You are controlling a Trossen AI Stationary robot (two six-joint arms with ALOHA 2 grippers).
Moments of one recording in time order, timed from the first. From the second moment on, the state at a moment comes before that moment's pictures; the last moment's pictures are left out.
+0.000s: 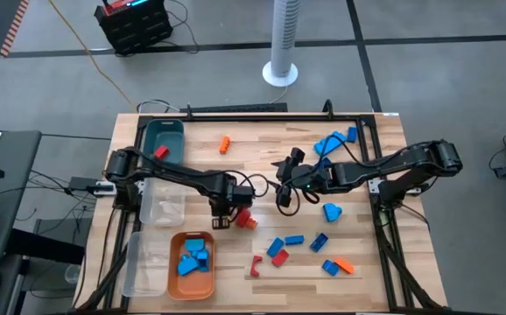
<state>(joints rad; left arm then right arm) -0.08 1.86 1.37 -1.05 -0.08 -0.16 0.08 1.43 0.91 -0.05 0.47 0.04</state>
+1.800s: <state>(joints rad) 0.40 1.67 1.22 -0.89 -0.27 -0.03 0.08 1.43 0.90 -0.01 0.46 0.06</state>
